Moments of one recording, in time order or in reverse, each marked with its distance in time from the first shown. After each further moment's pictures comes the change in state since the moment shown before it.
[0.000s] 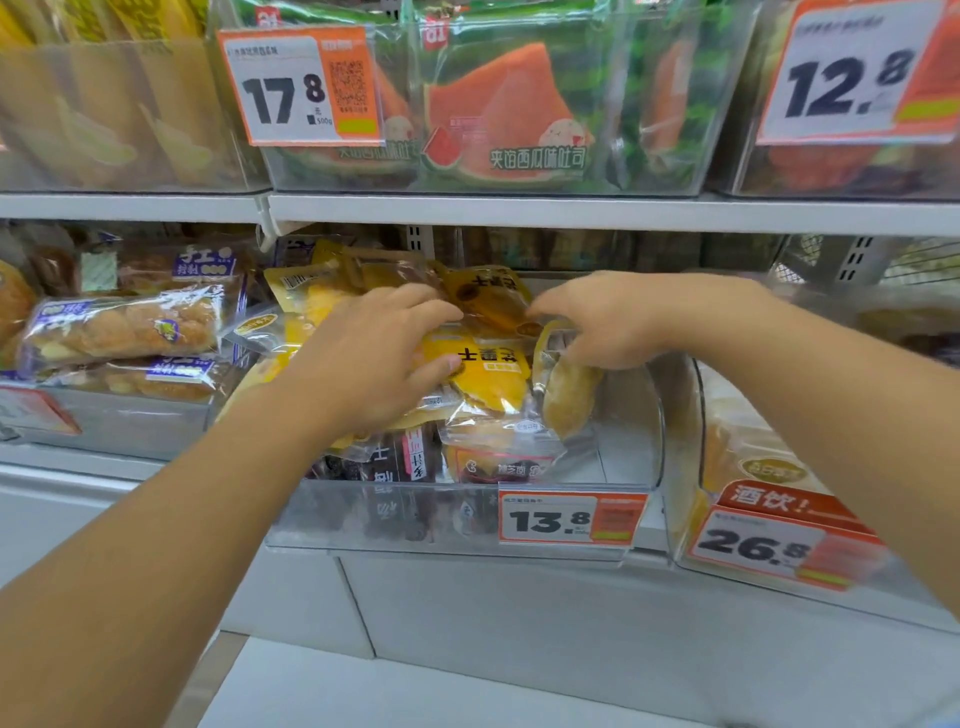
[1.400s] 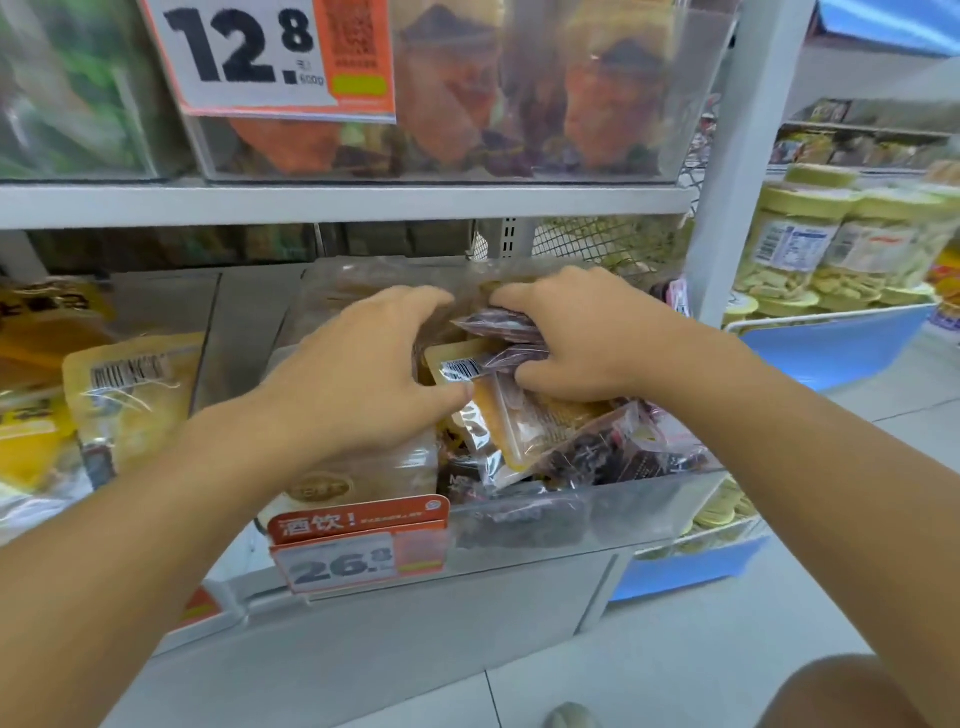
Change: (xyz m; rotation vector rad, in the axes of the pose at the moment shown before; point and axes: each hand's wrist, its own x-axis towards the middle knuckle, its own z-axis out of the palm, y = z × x) left_hand 0.106 0.275 0.017 -0.476 -0.068 0.266; right_hand -0.188 0.192 0.051 -0.125 0.315 0.291
